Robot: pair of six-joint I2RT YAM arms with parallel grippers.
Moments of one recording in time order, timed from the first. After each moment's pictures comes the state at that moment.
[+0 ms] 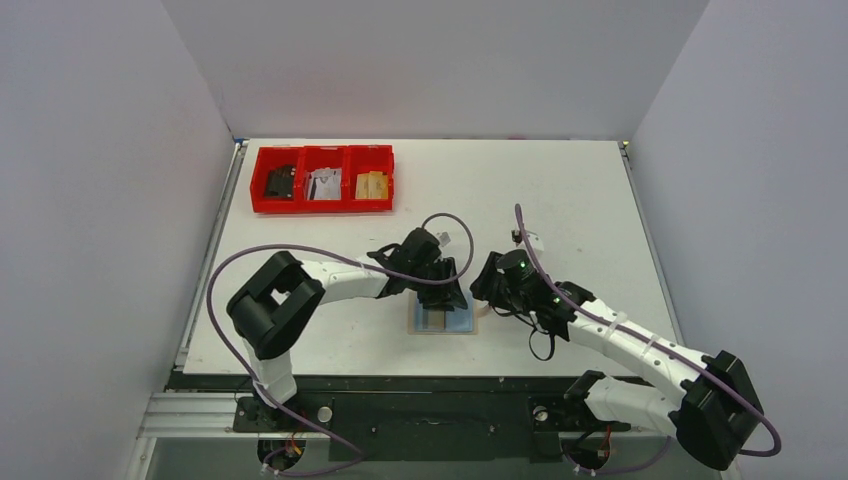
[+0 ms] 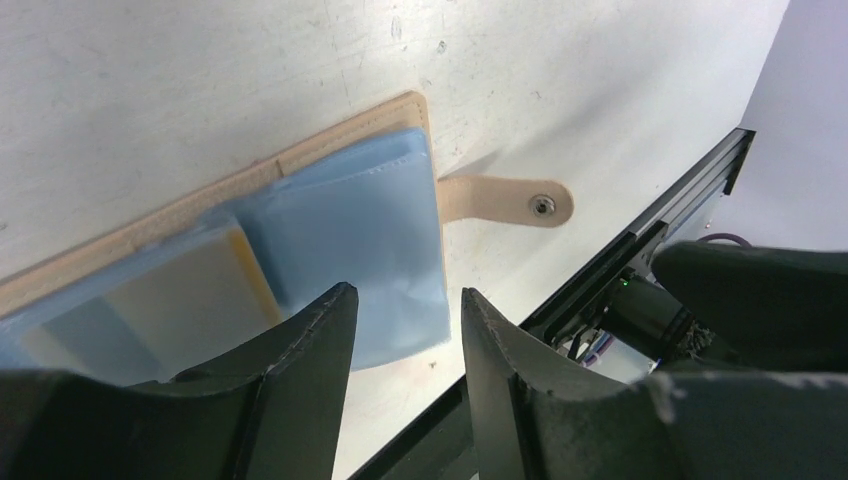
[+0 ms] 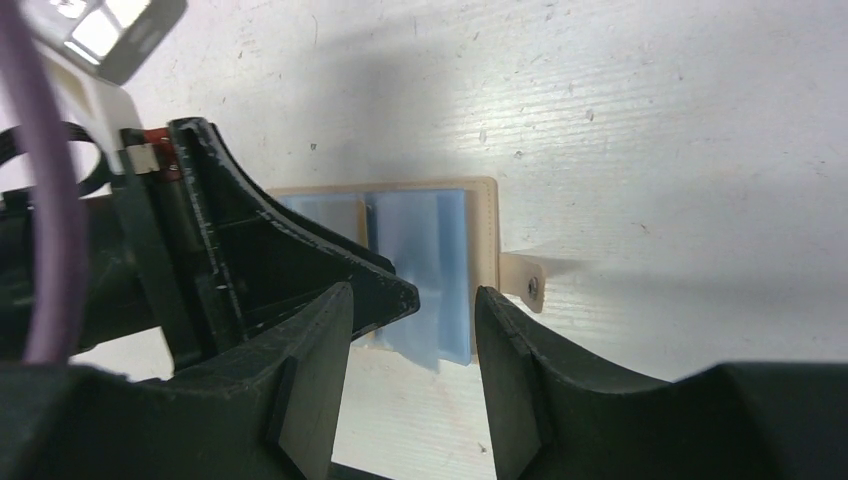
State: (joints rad) left arm -0.82 1.80 1.01 -0.07 0.36 -0.91; right arm 0.72 1.09 0.66 -0.36 0.22 0.87
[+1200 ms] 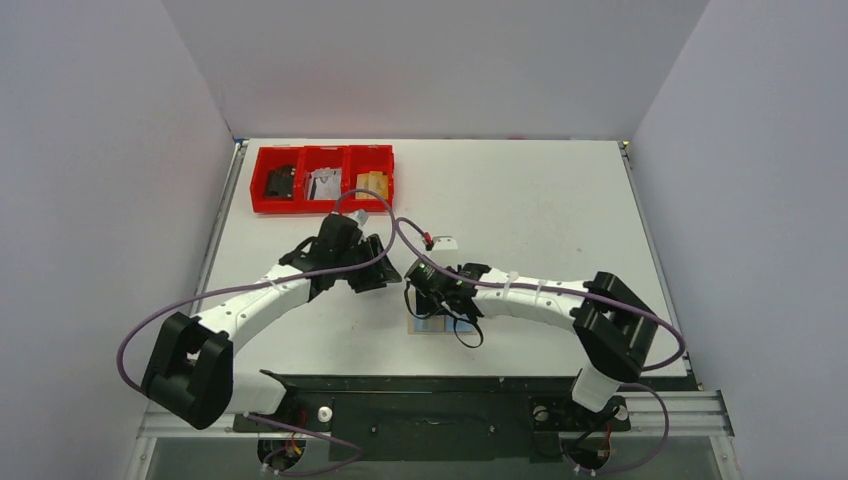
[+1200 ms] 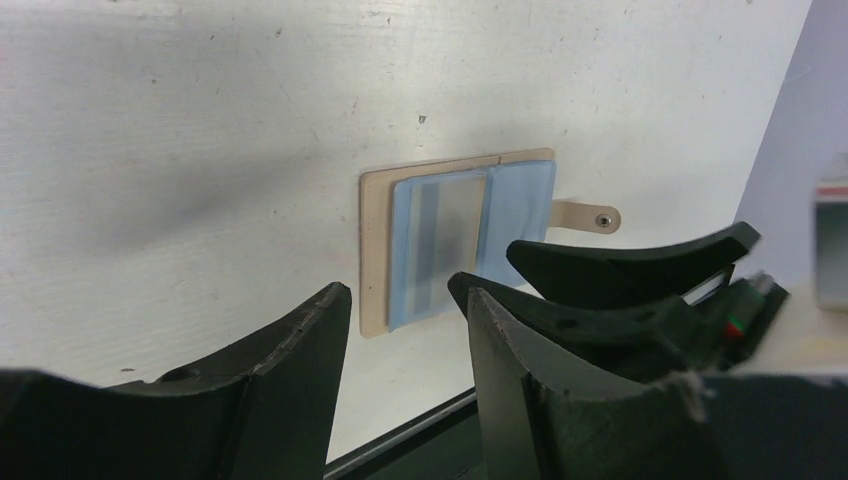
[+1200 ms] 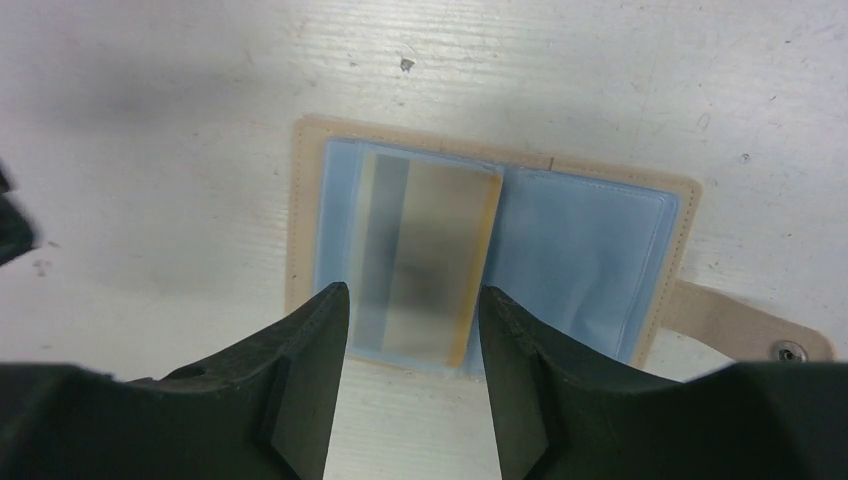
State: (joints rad) left arm -0.50 1.34 0.81 -0.31 0.25 -0.80; right arm 1.01 1.64 1.07 -0.50 0.36 0.82
